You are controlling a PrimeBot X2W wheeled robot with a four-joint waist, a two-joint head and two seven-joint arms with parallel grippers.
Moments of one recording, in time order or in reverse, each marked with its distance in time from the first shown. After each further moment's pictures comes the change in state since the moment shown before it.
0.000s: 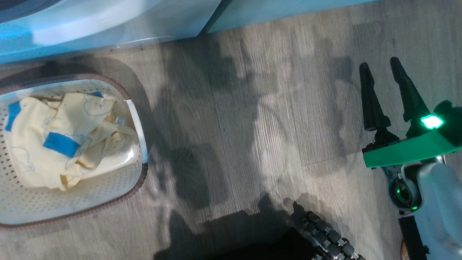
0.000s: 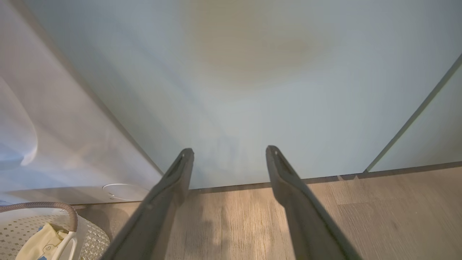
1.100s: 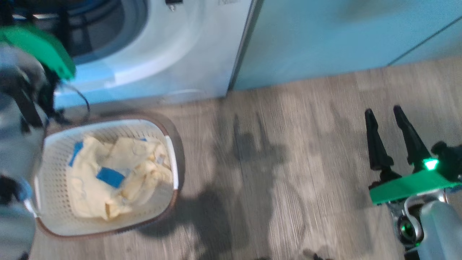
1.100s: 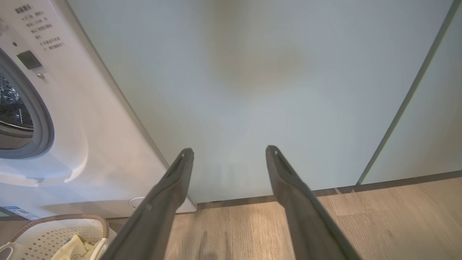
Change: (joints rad) left arm 0.489 -0.094 -0.130 -0.002 -0.186 -0.033 0.027; right arm 0.150 -0.014 -0.049 0.036 -0.031 0.000 0.000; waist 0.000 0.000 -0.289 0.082
